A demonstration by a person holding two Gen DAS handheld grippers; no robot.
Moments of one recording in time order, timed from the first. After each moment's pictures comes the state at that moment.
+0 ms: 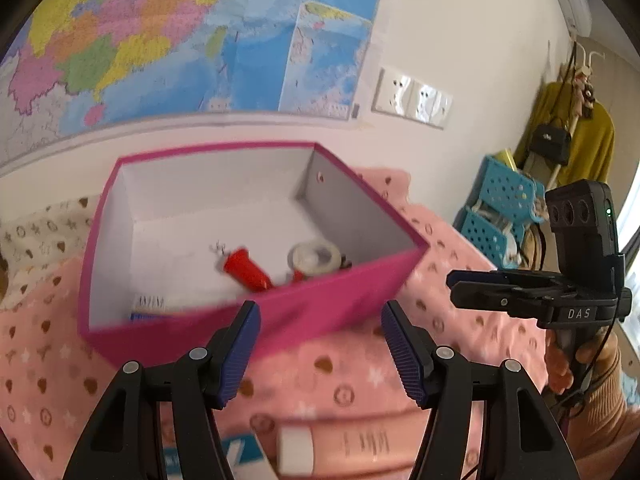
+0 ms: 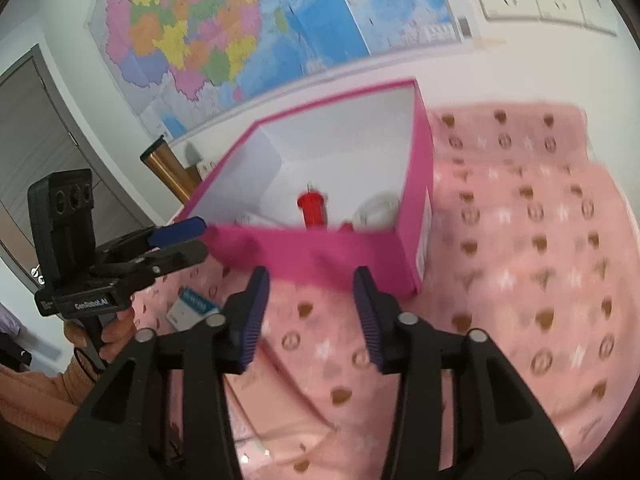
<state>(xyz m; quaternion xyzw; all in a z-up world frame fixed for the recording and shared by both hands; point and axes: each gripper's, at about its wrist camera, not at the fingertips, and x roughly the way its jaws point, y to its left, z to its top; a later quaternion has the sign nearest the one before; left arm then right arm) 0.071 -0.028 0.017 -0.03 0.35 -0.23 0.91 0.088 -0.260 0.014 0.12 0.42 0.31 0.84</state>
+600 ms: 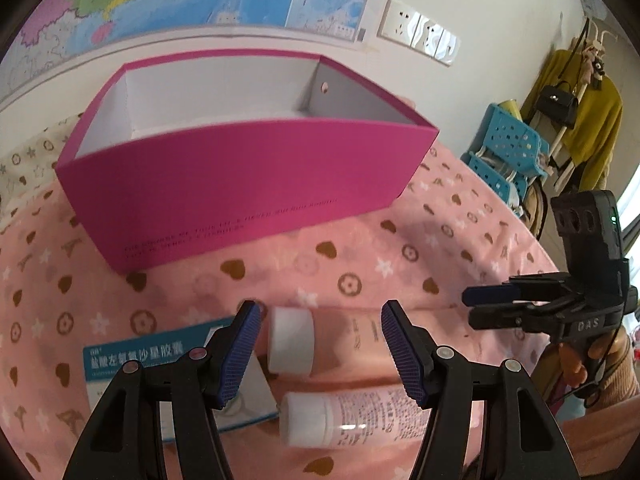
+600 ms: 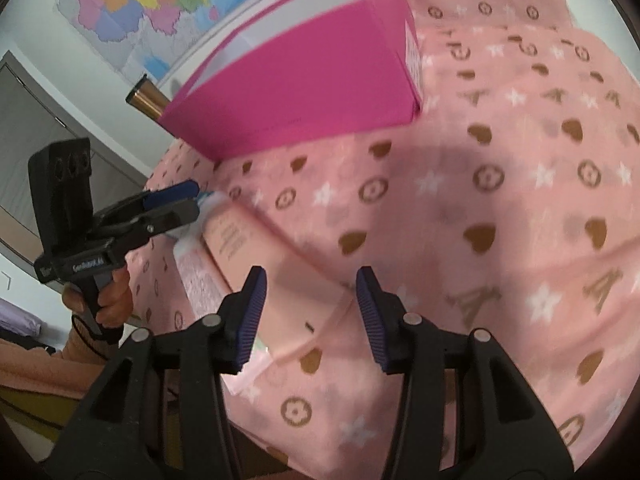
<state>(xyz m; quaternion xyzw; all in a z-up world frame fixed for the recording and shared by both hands) 0.036 -0.023 -0.042 -0.02 0.43 -0.23 0.87 0.030 -0.262 -0.056 0.14 0.52 0.31 0.78</state>
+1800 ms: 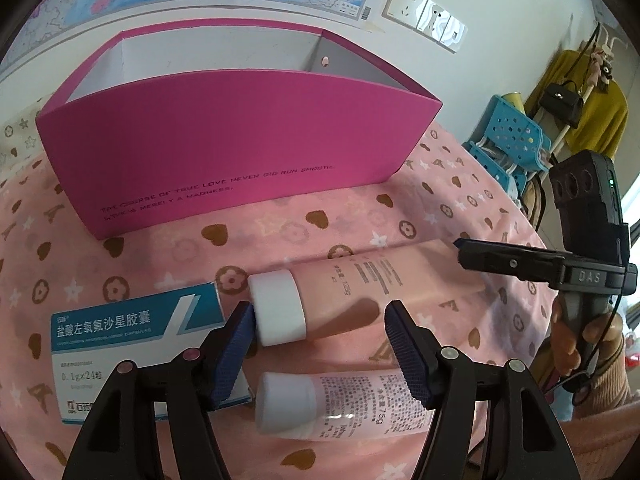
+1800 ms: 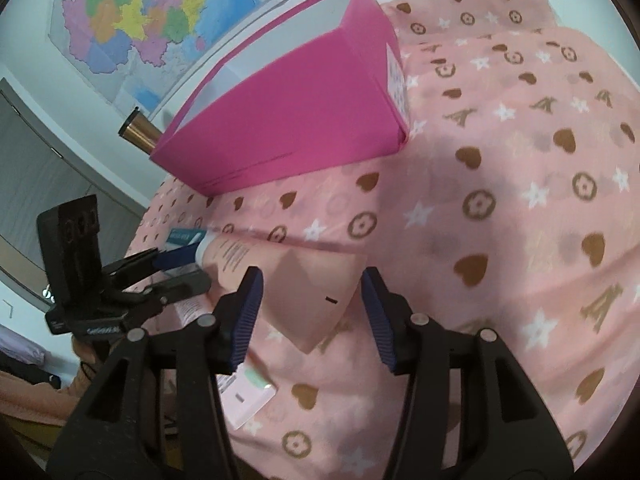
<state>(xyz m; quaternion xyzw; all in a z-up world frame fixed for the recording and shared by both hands) 0.035 -0.031 -0.060 -0.04 0.45 -0.23 0.86 0.048 -0.265 -0.050 0.18 0.49 0.28 0.80</state>
